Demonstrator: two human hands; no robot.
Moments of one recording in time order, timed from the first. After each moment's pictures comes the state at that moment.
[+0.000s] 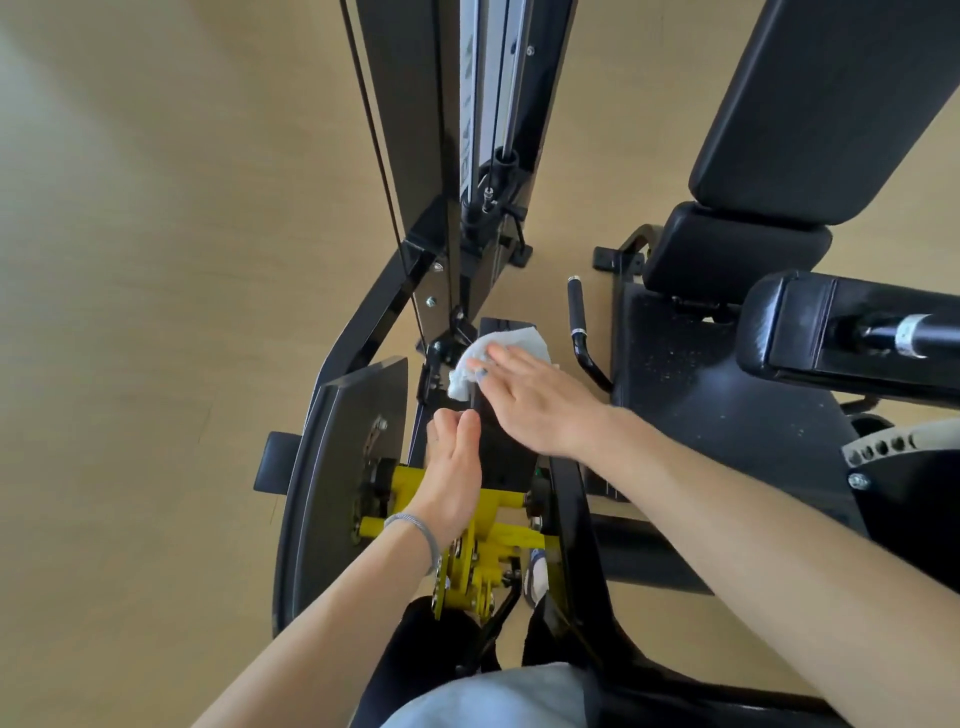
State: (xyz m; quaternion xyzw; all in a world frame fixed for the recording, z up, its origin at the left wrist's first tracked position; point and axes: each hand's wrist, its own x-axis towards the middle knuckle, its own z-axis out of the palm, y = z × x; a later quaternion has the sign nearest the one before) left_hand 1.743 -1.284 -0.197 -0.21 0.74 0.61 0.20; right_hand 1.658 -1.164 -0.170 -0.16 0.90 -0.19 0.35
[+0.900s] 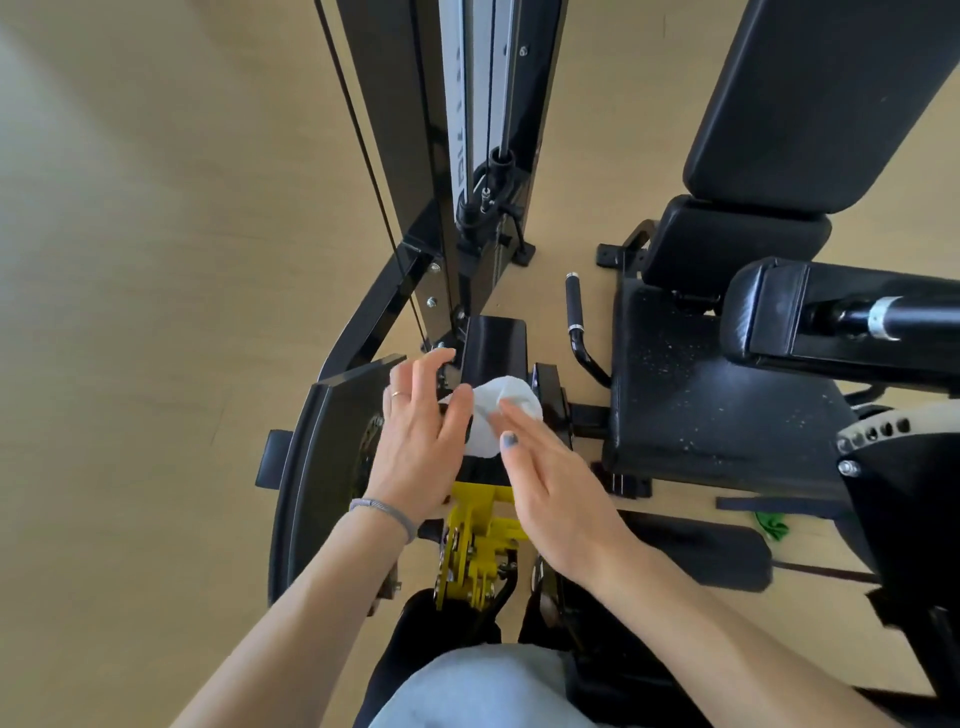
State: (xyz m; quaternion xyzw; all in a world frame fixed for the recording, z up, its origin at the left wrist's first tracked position) left_hand 1.737 -1.293 -0.168 -0.08 0.88 0.46 0.06; right_hand 1.765 -1.138 -0.146 -0.01 0.84 -0.48 0.26
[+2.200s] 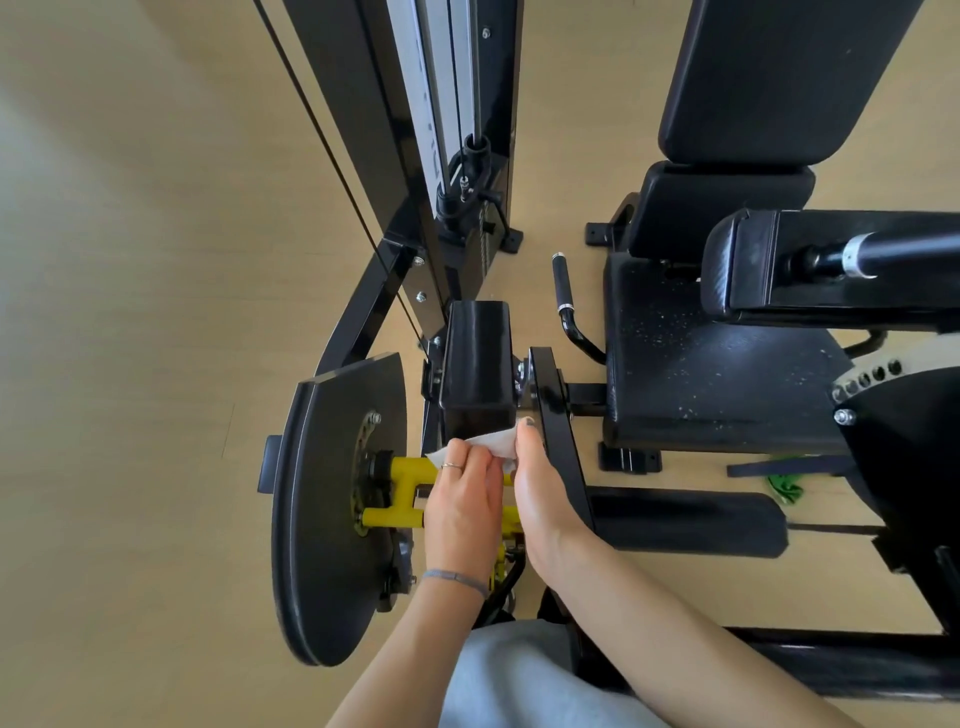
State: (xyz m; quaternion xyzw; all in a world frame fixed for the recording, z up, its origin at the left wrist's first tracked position) left_hand 1.808 -1.251 -0.249 0.03 0.96 0.27 -0.02; right_hand 1.783 -1.154 -0.181 0.32 0.56 -0.69 0.33
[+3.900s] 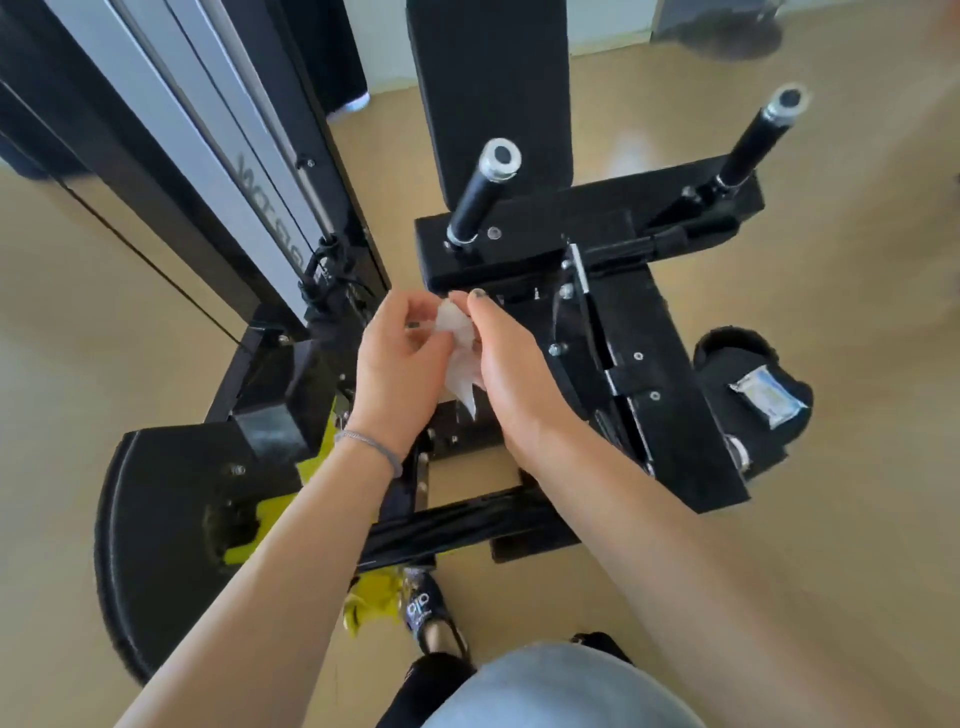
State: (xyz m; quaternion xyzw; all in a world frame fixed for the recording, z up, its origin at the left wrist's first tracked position) left_hand 1.815 -1.042 -0.060 0.03 0.81 0.58 0.00; right_hand 1.856 -0.932 -0.033 0.18 0.54 -0.81 0.11
